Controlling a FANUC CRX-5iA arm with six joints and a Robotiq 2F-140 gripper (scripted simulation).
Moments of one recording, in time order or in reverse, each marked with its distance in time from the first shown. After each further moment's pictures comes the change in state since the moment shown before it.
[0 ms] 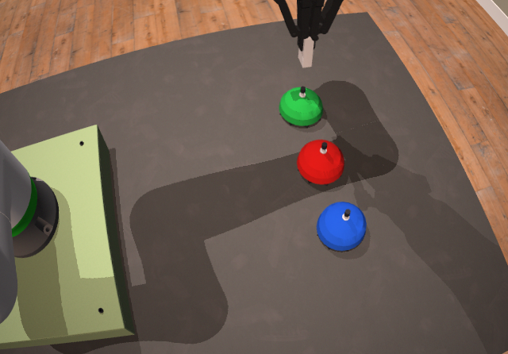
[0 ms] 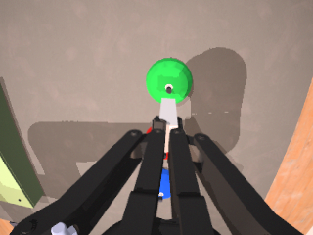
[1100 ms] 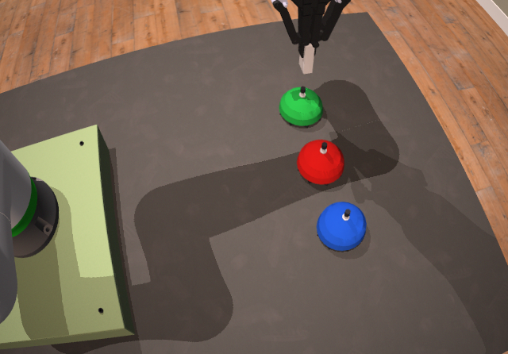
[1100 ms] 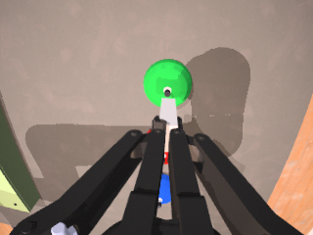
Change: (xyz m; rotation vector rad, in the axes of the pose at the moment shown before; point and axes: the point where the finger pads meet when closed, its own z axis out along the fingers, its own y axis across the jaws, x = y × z) arm 0.000 0.002 0.016 0.000 0.000 0.000
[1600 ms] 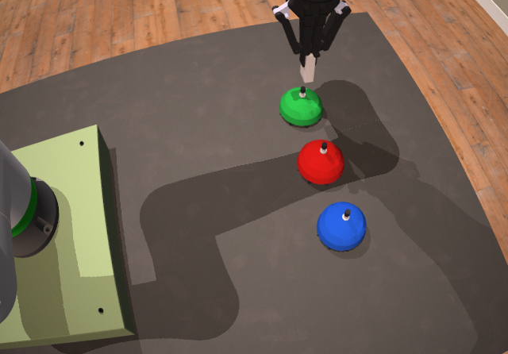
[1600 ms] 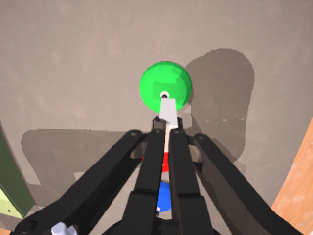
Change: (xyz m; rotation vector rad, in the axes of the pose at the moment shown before) arm 0.000 0.003 0.024 0.000 0.000 0.000
